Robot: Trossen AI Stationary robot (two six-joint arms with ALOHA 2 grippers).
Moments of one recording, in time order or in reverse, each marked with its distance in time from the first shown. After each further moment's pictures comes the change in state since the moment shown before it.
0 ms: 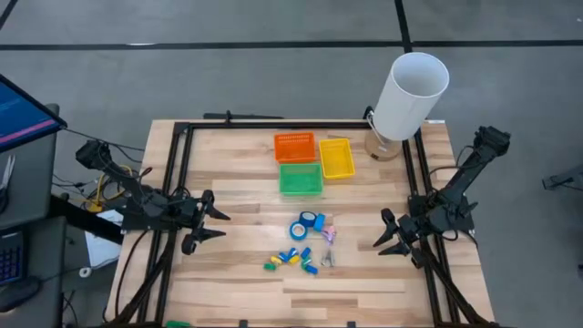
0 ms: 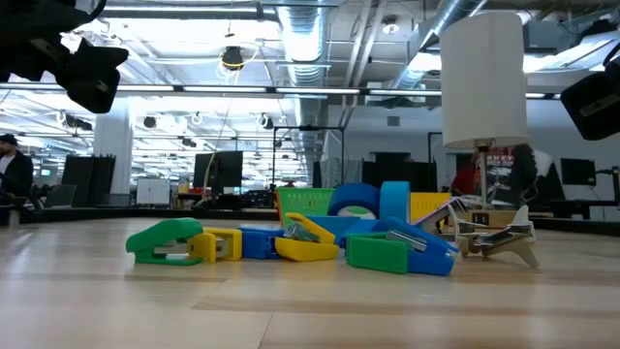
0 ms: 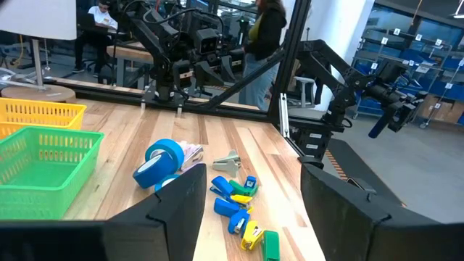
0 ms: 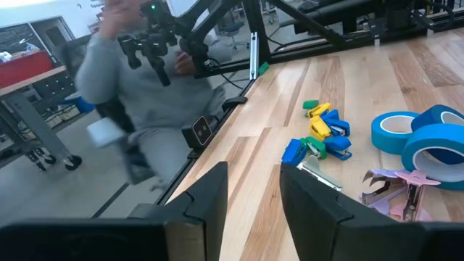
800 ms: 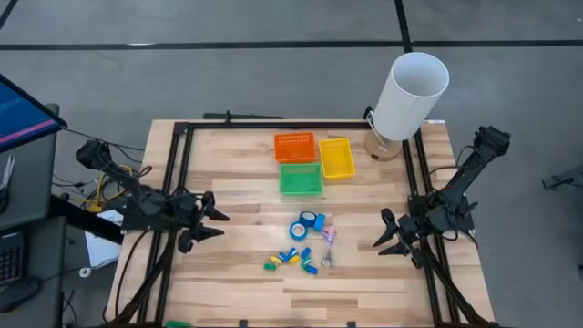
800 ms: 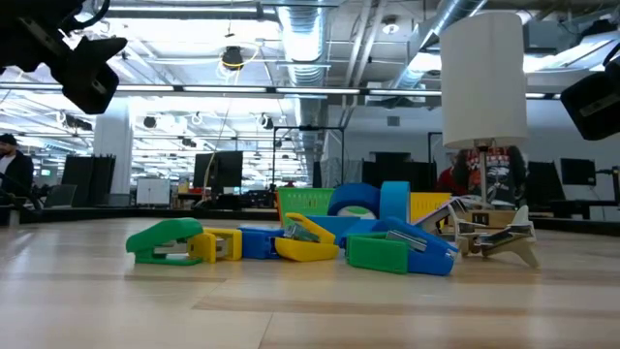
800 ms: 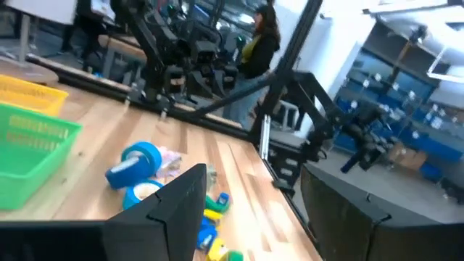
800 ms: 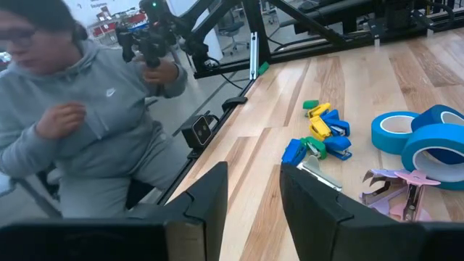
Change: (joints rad) left arm 0.000 0.000 0.000 0.080 -0.003 -0.166; right arm 0.000 0.000 0.000 0.000 0.000 0.000
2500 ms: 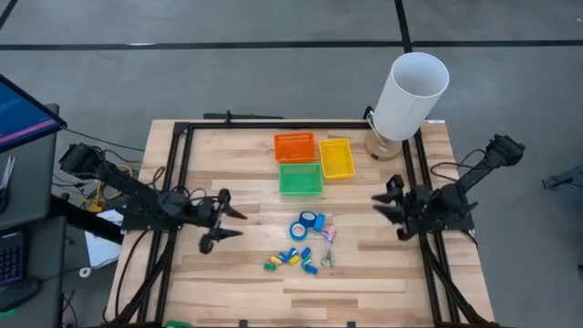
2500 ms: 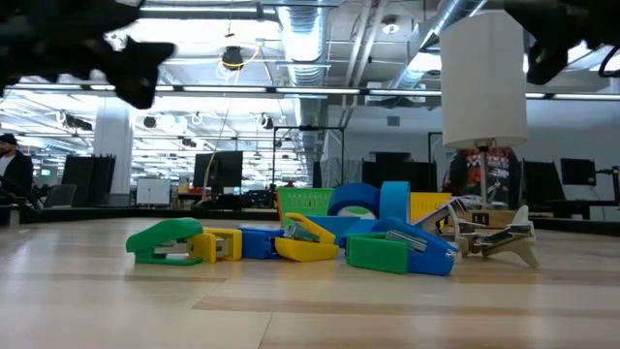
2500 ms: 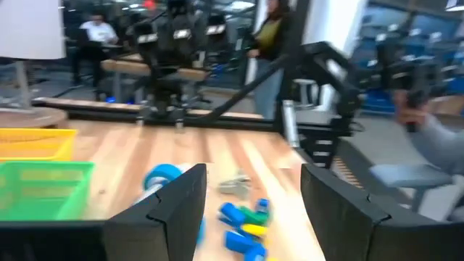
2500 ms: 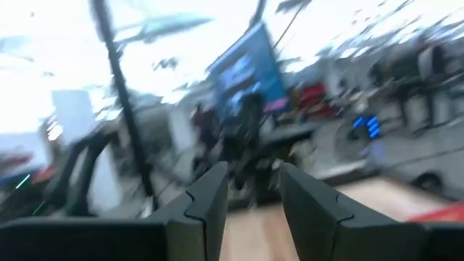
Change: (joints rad) left arm 0.253 0.588 0.078 0.456 0.260 0.234; right arm -0.238 -0.002 0.036 0.525 0.265 -0.378
